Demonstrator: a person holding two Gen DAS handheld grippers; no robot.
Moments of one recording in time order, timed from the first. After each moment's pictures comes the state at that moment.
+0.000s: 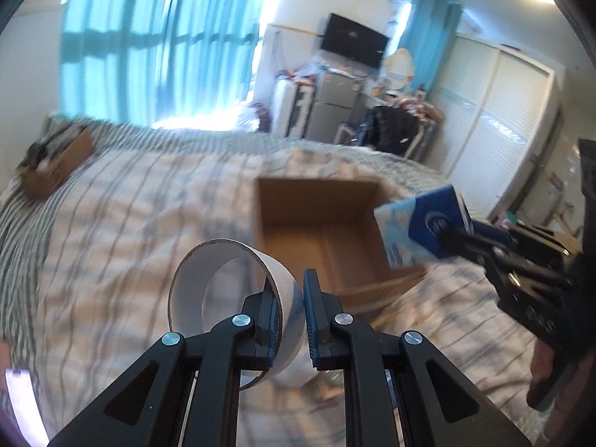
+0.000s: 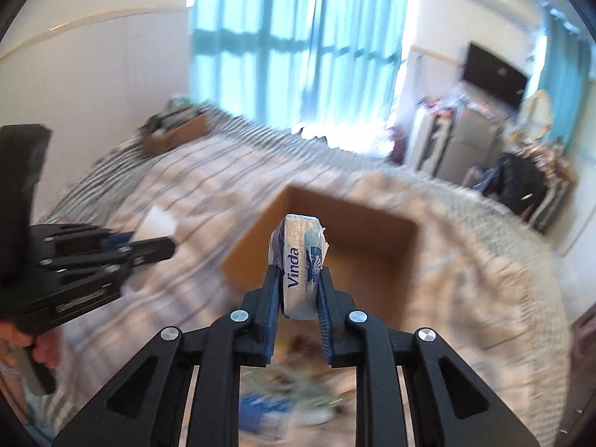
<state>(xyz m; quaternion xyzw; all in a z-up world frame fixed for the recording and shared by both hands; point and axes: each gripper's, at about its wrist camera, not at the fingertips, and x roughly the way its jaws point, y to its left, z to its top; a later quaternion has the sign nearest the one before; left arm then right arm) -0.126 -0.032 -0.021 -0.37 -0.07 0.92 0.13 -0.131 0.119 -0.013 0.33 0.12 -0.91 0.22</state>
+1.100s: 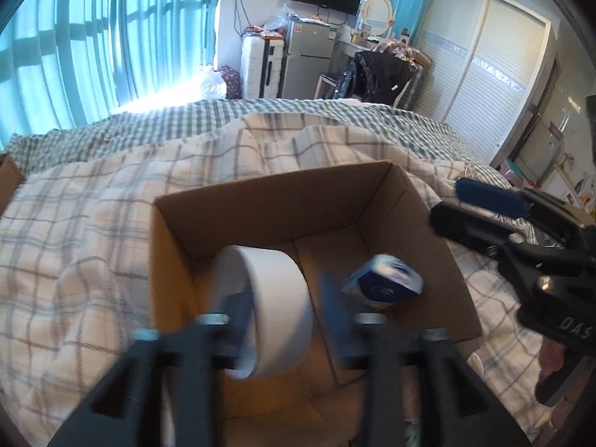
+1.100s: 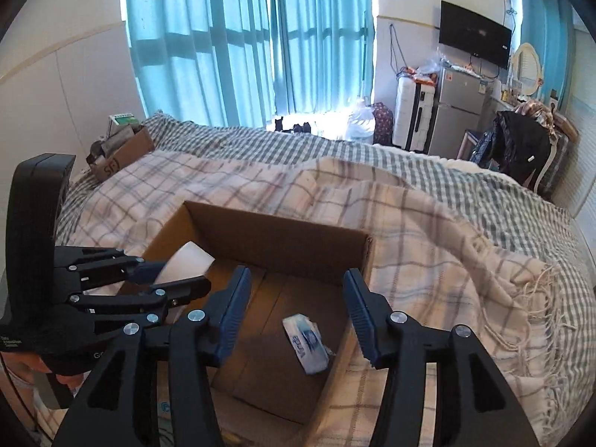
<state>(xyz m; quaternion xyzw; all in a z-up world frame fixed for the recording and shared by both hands) -0.265 0.056 -0.087 -0.44 0.01 0.88 0.16 -0.278 0.179 -0.065 0.37 0.06 -0.90 0.22</state>
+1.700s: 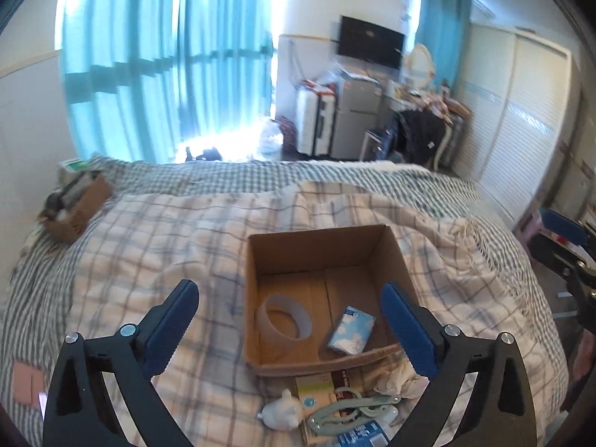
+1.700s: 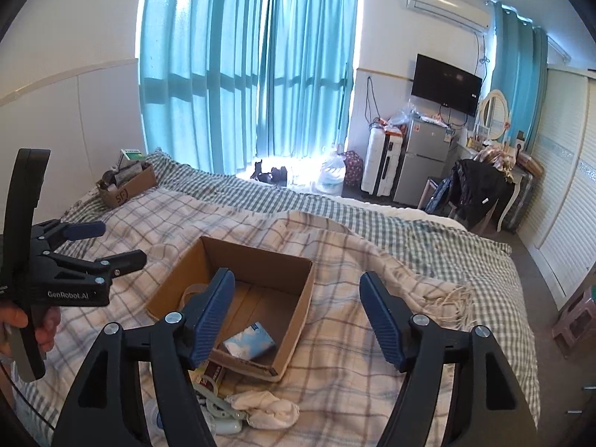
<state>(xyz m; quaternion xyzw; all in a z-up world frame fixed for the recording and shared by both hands) -0.158 0.026 0.029 -0.35 -0.02 0.93 0.05 -0.160 0.238 0.051 0.28 0.08 -0.94 0.18</state>
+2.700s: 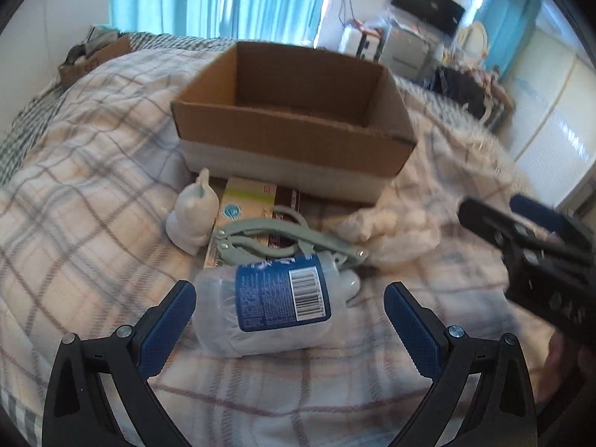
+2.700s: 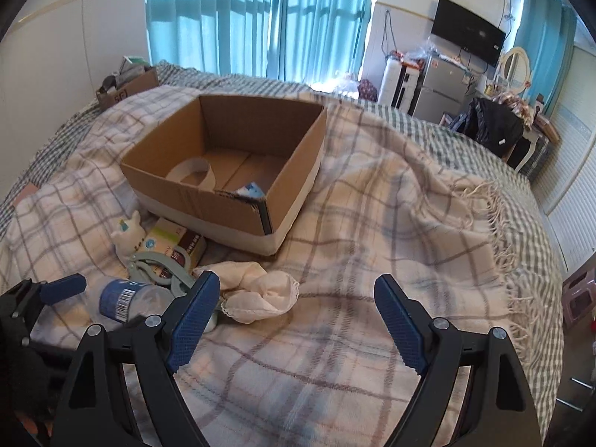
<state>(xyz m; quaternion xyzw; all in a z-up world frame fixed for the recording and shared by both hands) -0.060 0.115 -0.132 -0.47 -0.09 0.88 -0.03 -0.137 0.260 -0.105 0.41 0.12 -0.88 0.19</state>
